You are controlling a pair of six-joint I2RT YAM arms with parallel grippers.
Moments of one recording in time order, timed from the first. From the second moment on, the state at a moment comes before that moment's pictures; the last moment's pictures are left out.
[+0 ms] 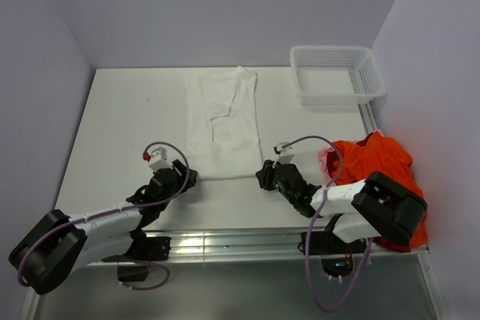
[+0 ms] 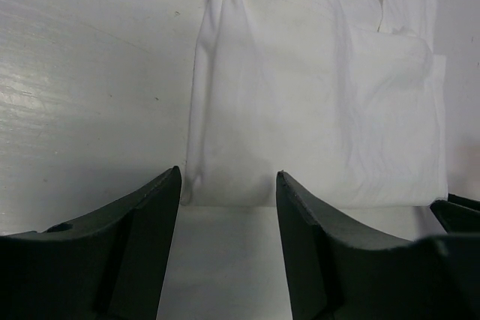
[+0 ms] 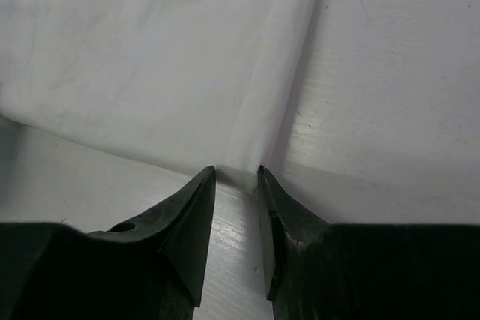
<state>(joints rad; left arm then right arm) -0.68 1.03 0.12 0.38 -0.36 -0.93 0.83 1.33 0.20 0.65 0.31 0.57</state>
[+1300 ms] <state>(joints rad) -0.91 1.08 0.07 0.45 -0.53 -1.12 0.81 1.22 0.09 0.63 0.36 0.70</state>
